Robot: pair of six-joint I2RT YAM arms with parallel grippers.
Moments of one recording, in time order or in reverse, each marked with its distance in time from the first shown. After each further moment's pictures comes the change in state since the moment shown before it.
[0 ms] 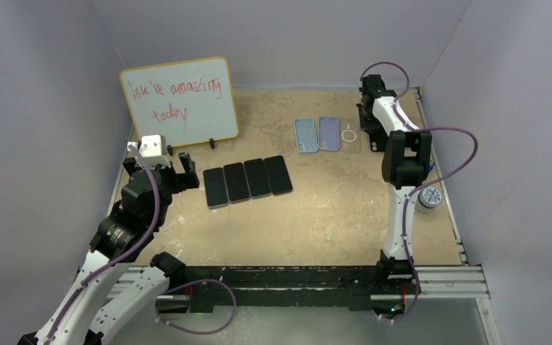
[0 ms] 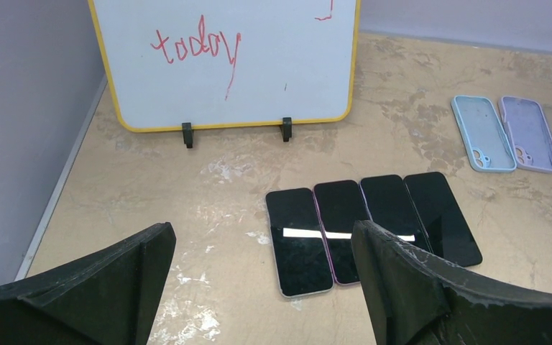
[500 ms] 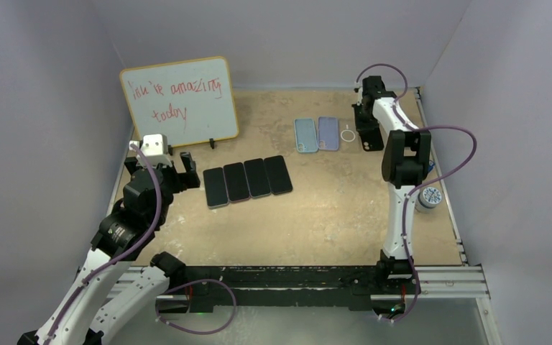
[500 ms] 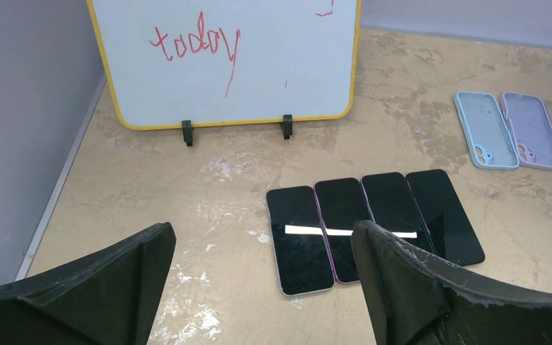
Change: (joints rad) left arm 0.000 0.014 0.000 0.000 -0.001 0.000; right arm -0.005 0.039 0.000 0.021 -0.206 -0.016
